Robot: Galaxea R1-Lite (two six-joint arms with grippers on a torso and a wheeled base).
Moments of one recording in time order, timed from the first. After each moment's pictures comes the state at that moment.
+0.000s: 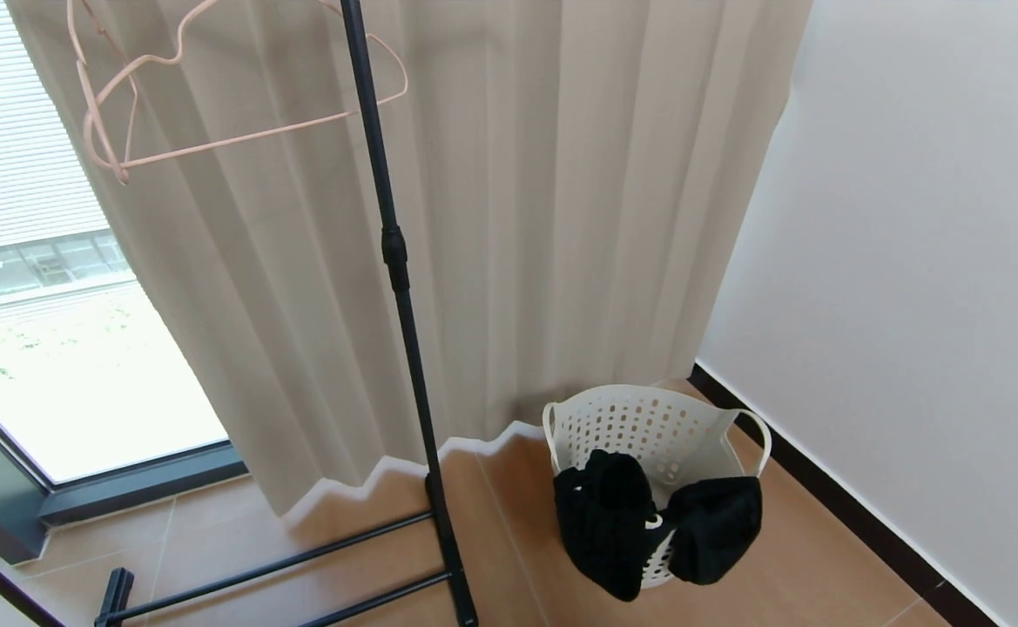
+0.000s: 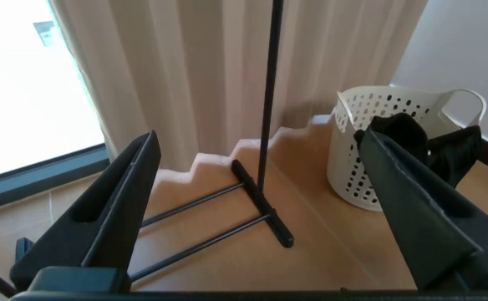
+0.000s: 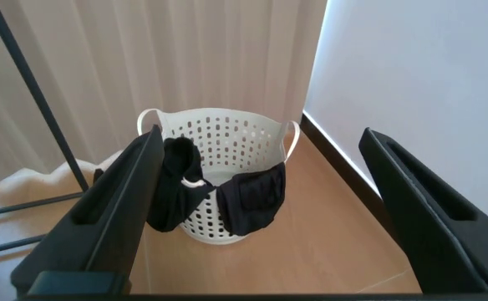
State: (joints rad) left arm -0.01 0.00 -0.02 0.03 -0.11 0.00; right arm 0.00 0.00 0.00 -0.02 0.02 0.02
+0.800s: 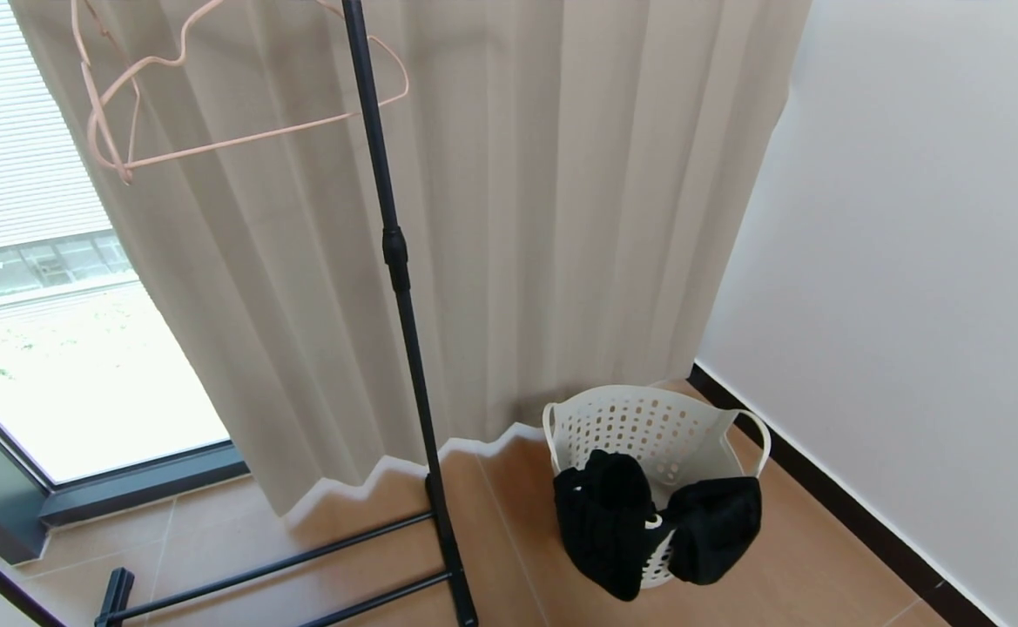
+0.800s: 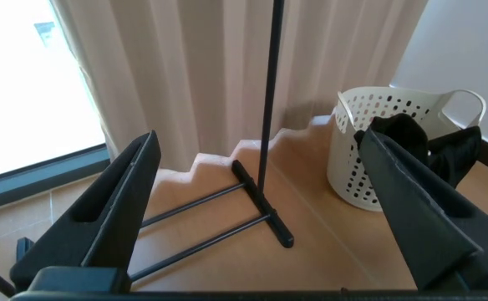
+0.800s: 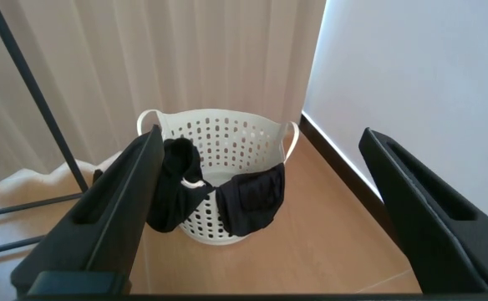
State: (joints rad) left arm -0.01 0.00 -0.02 0.03 -0.11 0.00; right arm 0.00 0.00 0.00 -0.02 0.02 0.02
